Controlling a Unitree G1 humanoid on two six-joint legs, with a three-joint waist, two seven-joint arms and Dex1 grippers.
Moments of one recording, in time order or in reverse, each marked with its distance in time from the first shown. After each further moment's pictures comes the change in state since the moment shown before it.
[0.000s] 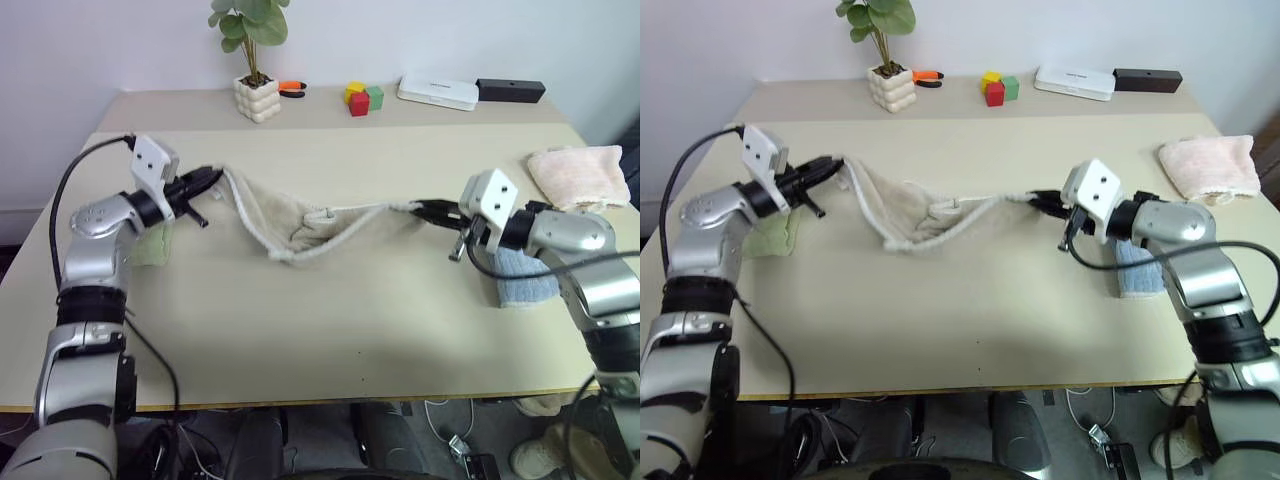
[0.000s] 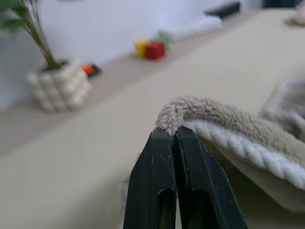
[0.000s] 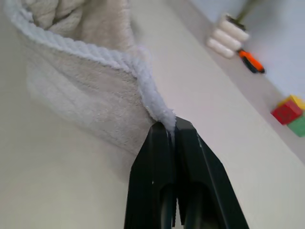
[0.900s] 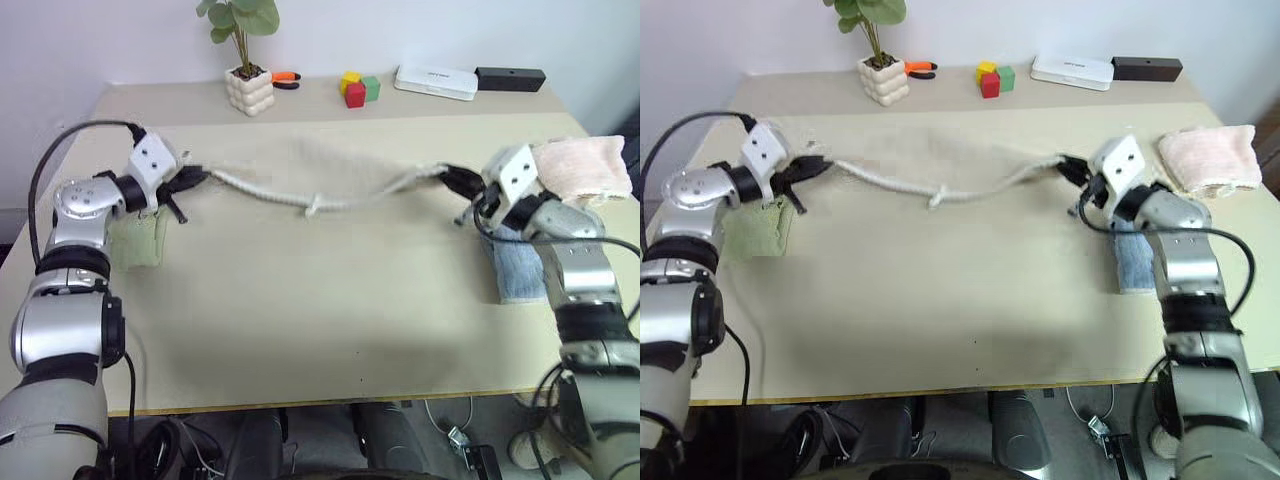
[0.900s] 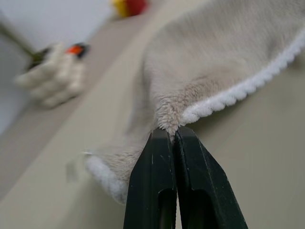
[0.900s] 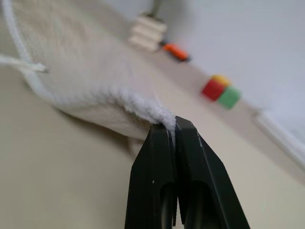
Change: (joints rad) left arm -0.160 0.138 -0.093 0.478 0.250 -0.518 -0.287; right arm 0.097 0.042 -0.144 0.078 -0.031 -0.149 -0.018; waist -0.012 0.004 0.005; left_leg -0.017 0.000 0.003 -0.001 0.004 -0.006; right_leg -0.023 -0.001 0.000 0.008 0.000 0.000
